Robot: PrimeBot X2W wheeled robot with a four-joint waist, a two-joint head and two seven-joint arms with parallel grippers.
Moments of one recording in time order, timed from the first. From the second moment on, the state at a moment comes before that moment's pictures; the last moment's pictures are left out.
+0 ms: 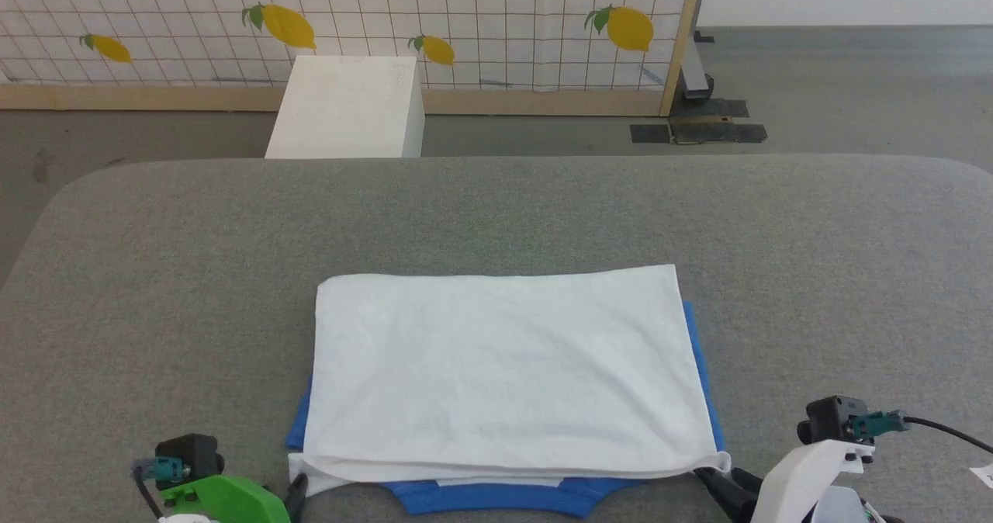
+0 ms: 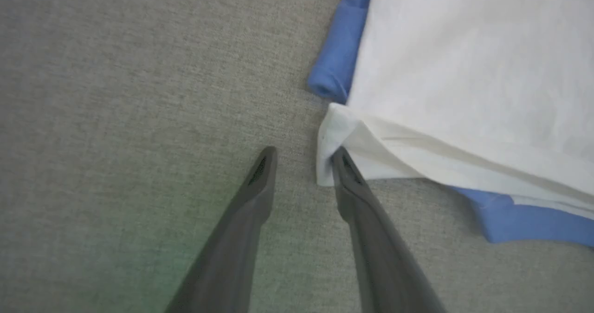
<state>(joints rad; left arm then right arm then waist) 0.03 0.43 -0.36 0.21 -0.84 0.20 0.25 0.05 -0.05 -0.03 0.18 0.50 0.13 0.61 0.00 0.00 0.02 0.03</state>
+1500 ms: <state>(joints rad) -0.04 0.22 -0.02 -0.04 -0.30 0.03 -0.26 -0.33 -0.05 -0.02 0.40 0.14 0.13 0.83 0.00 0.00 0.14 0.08</state>
